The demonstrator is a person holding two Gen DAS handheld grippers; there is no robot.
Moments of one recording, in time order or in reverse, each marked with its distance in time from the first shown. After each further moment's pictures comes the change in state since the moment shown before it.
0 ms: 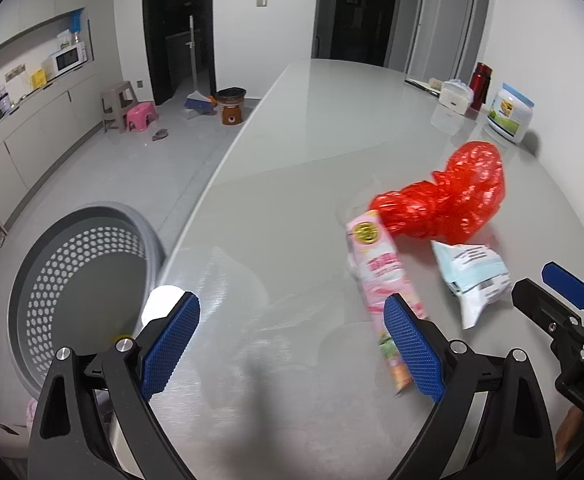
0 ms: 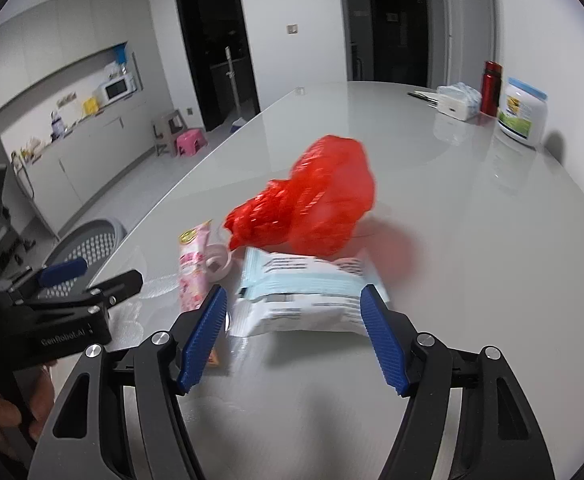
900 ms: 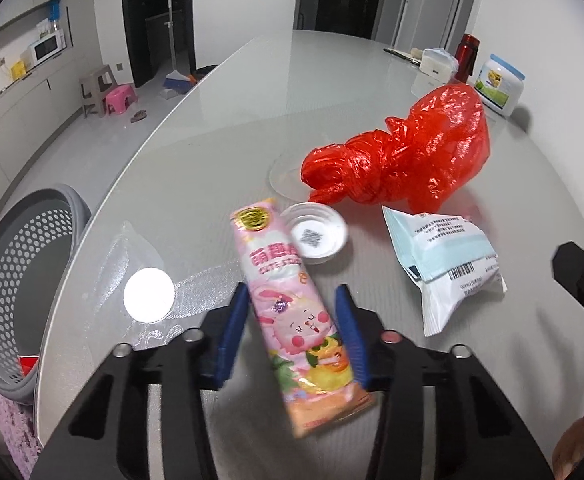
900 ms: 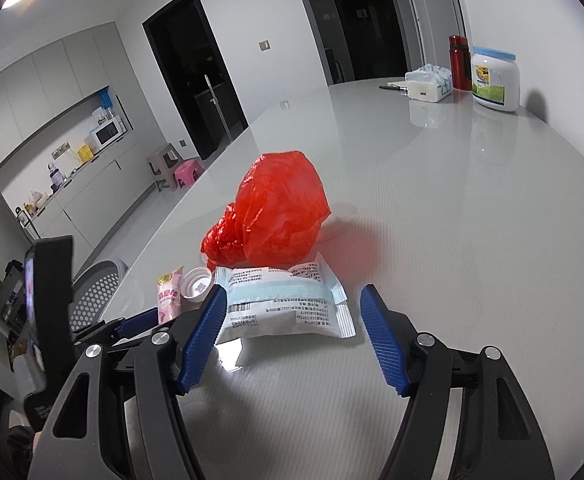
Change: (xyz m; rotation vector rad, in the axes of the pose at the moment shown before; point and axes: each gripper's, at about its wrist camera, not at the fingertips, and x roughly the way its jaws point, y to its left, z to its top) left arm 0.040 -0.051 -0.014 0.013 0.085 -0.048; right arm -0.008 -0.042 -0.003 0.148 -0.031 0.058
